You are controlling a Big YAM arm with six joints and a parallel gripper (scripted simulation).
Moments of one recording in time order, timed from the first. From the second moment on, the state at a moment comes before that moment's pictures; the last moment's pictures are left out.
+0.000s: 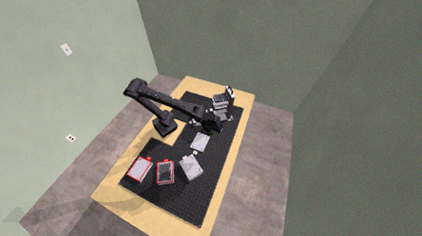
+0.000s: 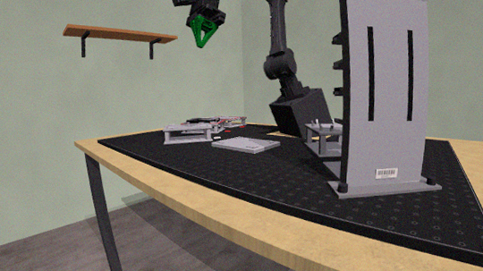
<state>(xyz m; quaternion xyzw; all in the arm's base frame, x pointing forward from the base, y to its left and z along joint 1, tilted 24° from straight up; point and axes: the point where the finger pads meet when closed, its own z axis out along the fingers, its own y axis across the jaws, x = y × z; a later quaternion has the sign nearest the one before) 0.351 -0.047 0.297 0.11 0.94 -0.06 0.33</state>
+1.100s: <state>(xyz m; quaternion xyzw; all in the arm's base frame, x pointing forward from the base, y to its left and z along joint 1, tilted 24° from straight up) 0.293 -0.025 0.225 0.09 0.97 -0.09 0.22</state>
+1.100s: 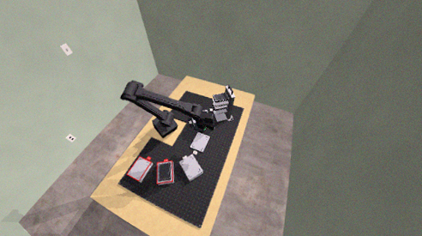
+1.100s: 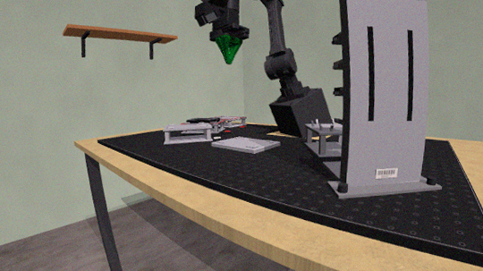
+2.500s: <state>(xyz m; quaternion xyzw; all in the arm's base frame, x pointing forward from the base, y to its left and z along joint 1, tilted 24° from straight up) 0.250 0.039 0.196 0.06 0.97 -0.11 0.19</state>
